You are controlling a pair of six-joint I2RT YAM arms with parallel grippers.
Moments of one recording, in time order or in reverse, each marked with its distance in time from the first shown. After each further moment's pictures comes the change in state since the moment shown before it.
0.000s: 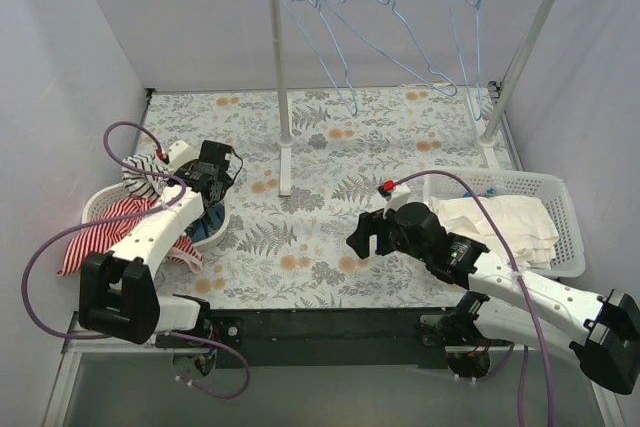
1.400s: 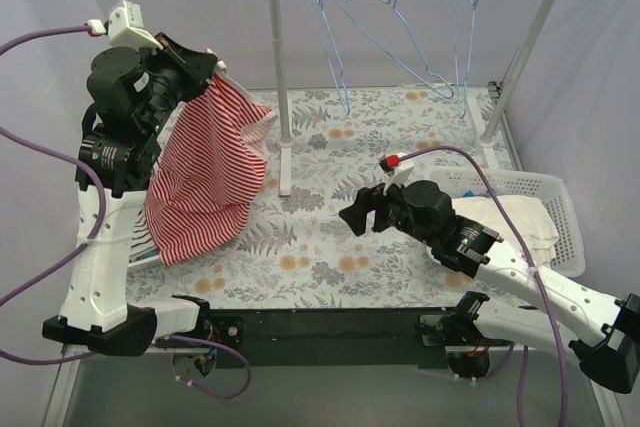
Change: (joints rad) left arm 0.024 -0.051 0.882 0.055 0.602 0.330; right arm 0.000 0.017 0.223 -0.034 -0.008 -0.089
